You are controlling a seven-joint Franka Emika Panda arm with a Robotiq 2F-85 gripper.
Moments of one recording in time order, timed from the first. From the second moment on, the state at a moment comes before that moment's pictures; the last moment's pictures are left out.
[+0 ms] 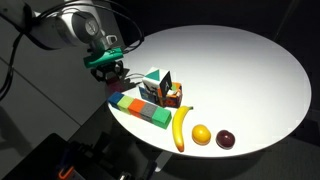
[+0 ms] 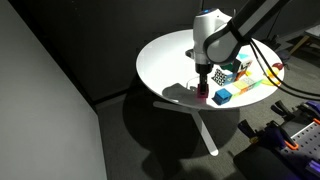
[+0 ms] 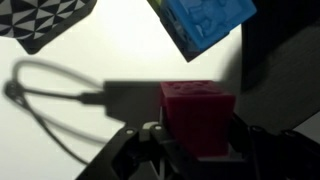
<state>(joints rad) 0.17 0.47 0.19 -2.17 -0.17 2.51 -0.42</state>
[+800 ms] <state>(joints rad) 0.20 0.59 0.11 -1.95 -0.17 2.50 -0.15</state>
